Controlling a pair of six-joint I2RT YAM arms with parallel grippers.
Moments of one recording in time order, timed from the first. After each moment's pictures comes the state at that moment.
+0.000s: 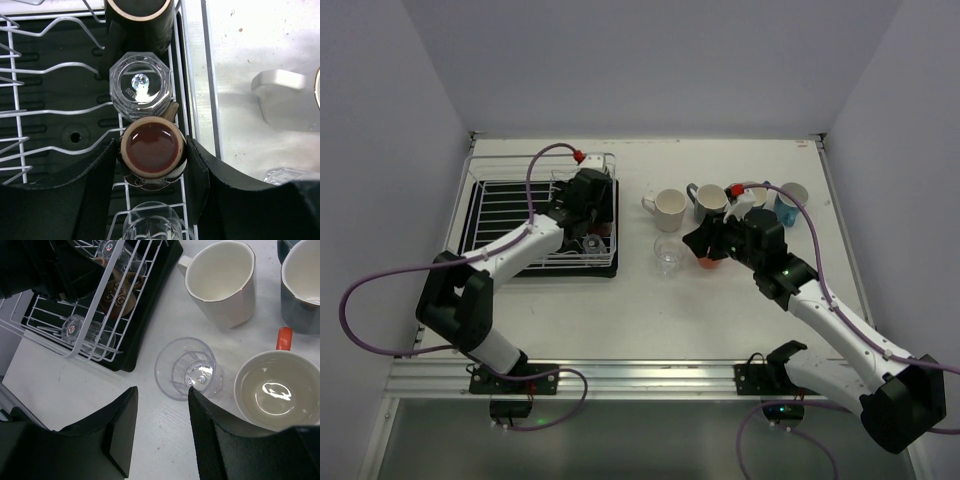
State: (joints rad) left arm -0.54 1.58 1.12 -0.23 -0.35 -0.36; right arm 0.51 0.98 0.71 -0.11 -0.15 0.45
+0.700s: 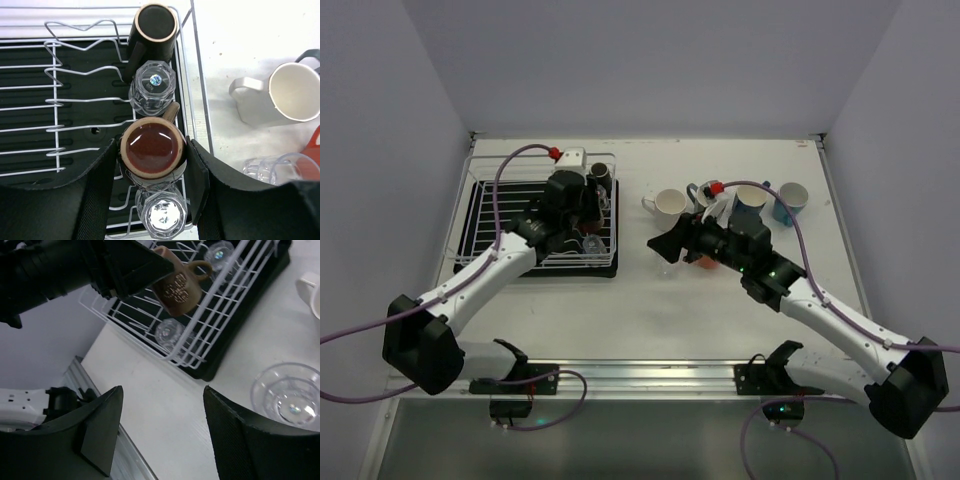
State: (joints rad) left arm -0.54 1.33 1.05 -0.28 -0.35 -0.36; right arm 0.67 1.01 0.76 0.00 -0.21 0.57
